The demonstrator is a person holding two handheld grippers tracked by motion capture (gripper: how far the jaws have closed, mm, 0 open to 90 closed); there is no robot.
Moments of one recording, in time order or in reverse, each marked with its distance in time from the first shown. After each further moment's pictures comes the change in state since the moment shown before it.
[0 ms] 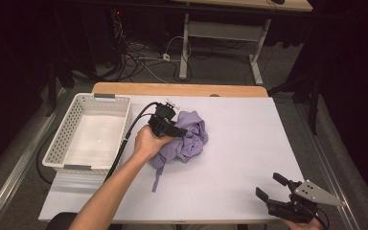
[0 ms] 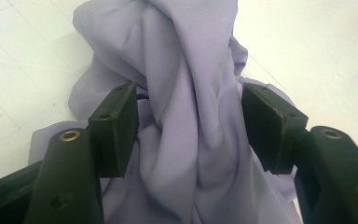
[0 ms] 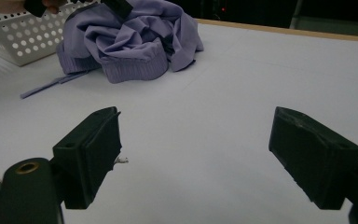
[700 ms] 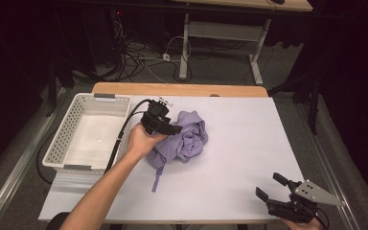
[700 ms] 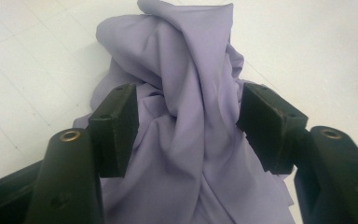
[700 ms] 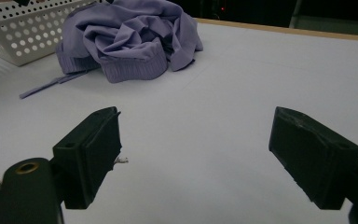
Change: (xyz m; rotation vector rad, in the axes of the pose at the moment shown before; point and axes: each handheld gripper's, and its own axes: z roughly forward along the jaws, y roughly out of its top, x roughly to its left) left arm 0.005 -0.005 -0.026 -0.047 0.003 0.012; right arm 0.000 0.000 0.000 0.002 -0.003 0.004
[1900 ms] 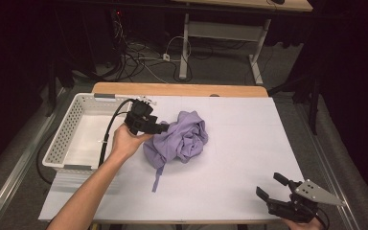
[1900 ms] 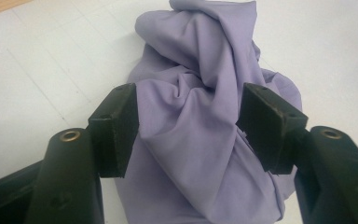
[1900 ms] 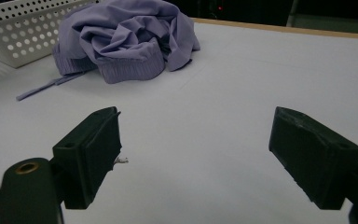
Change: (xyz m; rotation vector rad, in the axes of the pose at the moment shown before) left arm 0.020 -0.021 -0.032 -0.042 0.022 -0.032; right arm -0.001 0.000 0.000 -0.001 -0.008 0.011
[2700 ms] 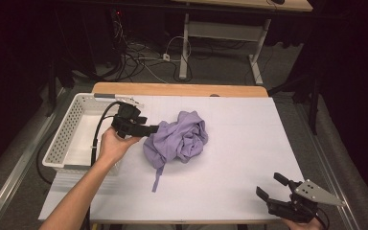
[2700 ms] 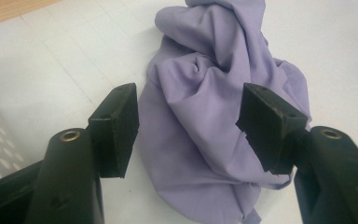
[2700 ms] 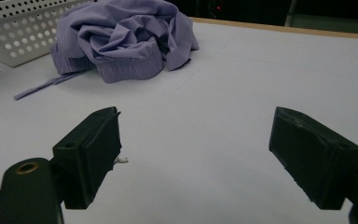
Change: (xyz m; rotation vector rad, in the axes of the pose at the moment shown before) left arm 0.009 -0.021 -0.026 -0.032 0.029 0.002; right arm 0.000 0.000 0.000 0.002 -0.007 -0.002
